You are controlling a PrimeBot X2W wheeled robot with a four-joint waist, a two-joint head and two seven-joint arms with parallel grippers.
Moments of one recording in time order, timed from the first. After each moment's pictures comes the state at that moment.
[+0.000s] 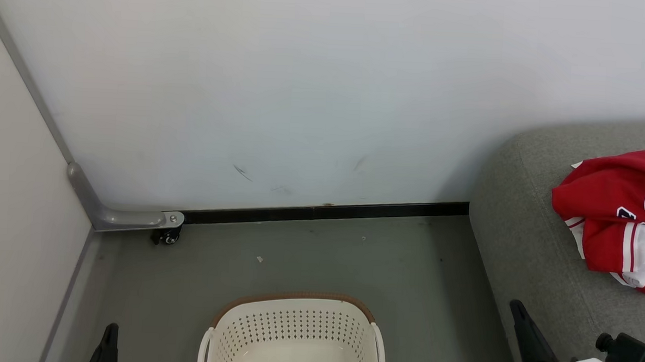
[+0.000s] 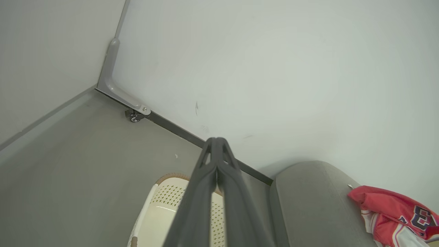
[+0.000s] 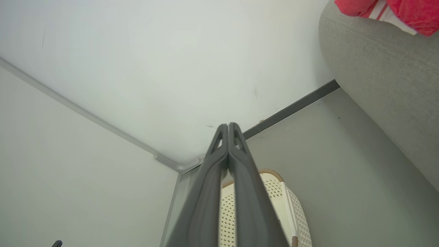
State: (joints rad) left arm 0.11 0.07 0.05 0.21 -0.84 -0.13 -0.10; right arm 0.08 -0.05 0.04 0.16 0.71 0.12 -0.14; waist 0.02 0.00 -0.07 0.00
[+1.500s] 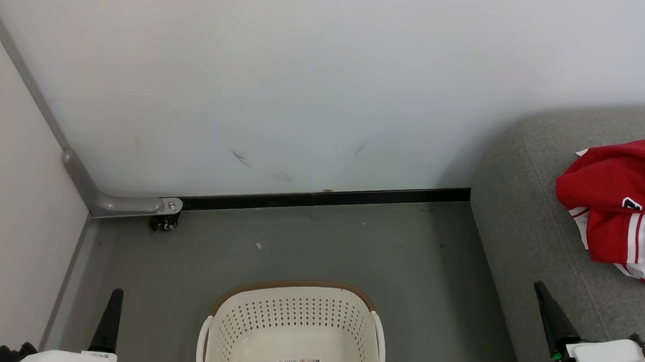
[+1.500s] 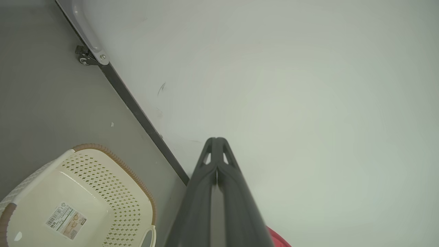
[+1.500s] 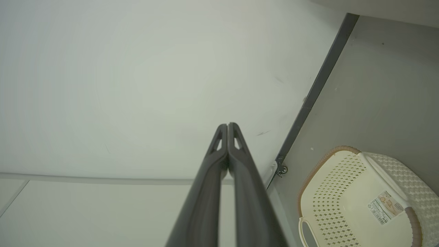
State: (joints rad) left arm -0.02 0.04 0.08 0.25 -1.39 -0.13 0.06; right arm -0.01 -0.08 -0.03 0.23 1.41 0.12 0.00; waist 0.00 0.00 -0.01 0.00
